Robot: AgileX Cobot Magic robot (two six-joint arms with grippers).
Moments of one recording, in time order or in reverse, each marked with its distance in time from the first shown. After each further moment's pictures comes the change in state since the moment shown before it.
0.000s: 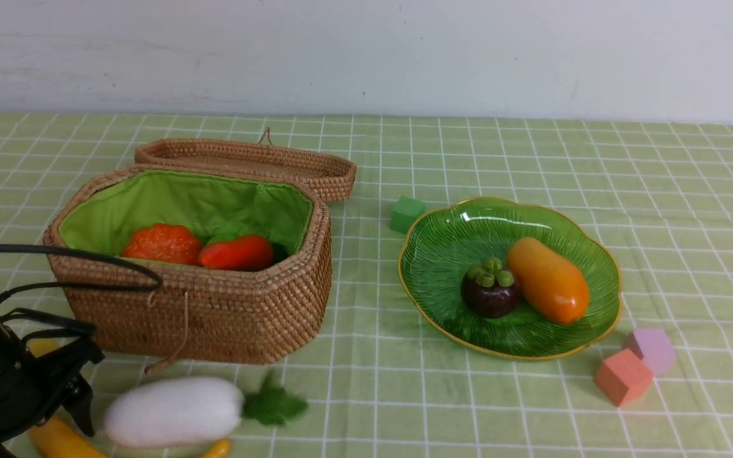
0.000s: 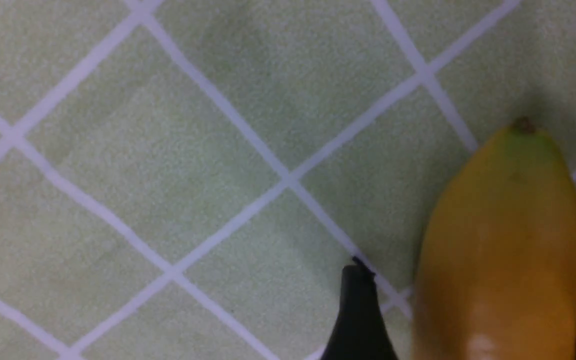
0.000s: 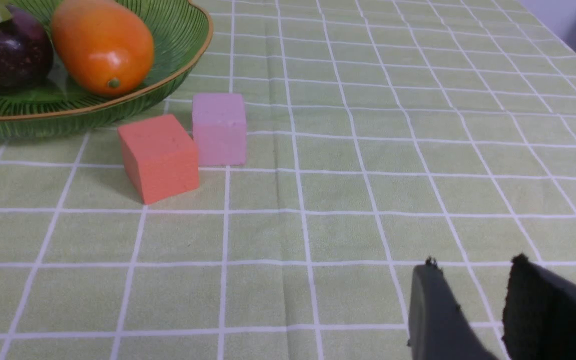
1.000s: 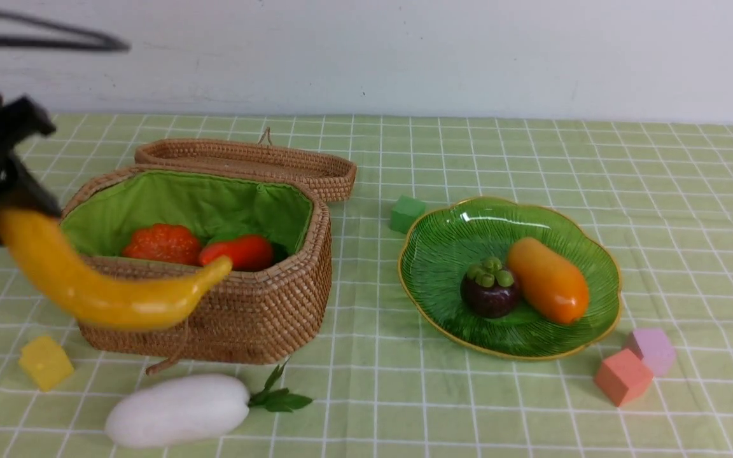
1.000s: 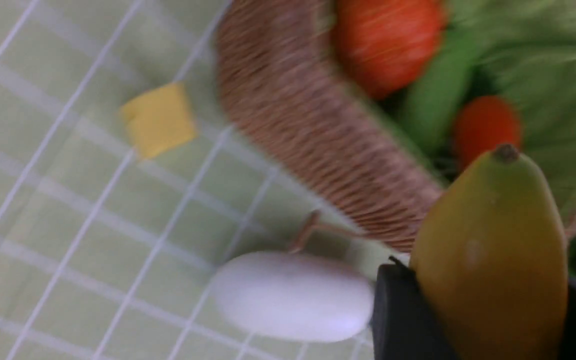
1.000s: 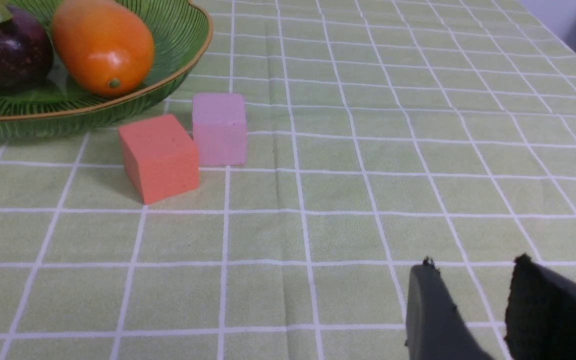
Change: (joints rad) right arm 0.000 0.000 0.000 0.000 0.000 0.000; left arm -0.101 -0.334 -0.537 -0.063 0.347 0.221
